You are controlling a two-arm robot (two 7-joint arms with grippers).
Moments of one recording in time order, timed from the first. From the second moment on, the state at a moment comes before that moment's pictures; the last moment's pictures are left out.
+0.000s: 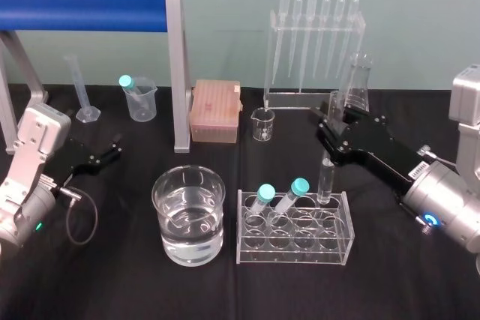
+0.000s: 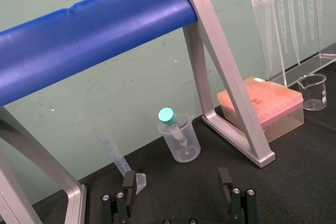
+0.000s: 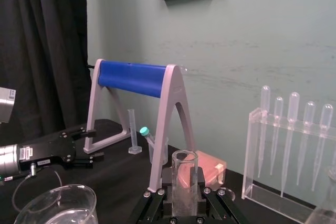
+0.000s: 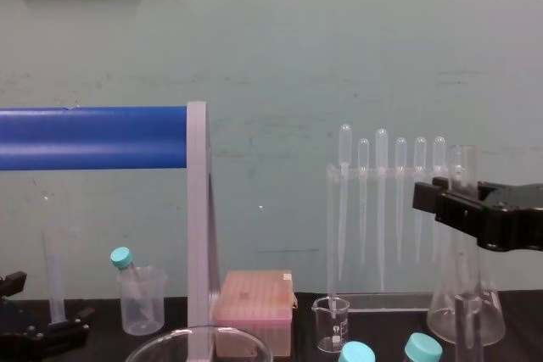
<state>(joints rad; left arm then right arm) -0.20 0.60 0.45 -1.41 -0.25 -0.12 0.03 0.08 0.48 -0.27 -1.73 0.48 0.01 0.41</state>
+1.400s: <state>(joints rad) -0.20 0.60 0.45 -1.41 -0.25 -0.12 0.03 0.09 0.48 -0.27 -1.73 0.48 0.02 0.41</state>
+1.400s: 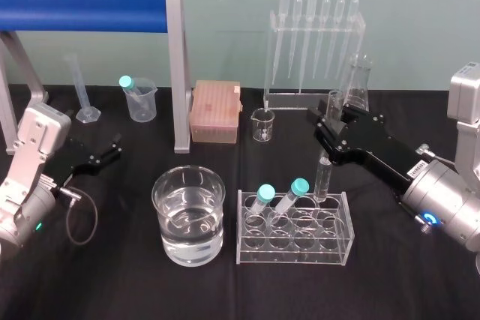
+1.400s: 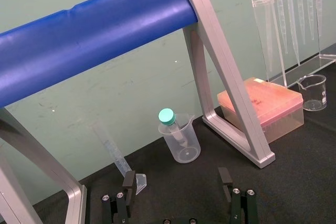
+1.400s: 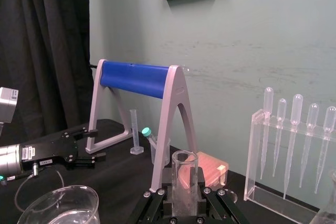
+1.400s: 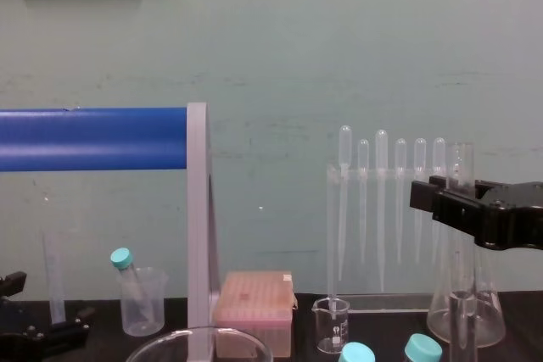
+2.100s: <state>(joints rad) -0.20 0.60 0.45 -1.41 -0.25 -0.12 0.03 -0.05 0.53 -0.19 -1.84 0.48 0.00 0.37</state>
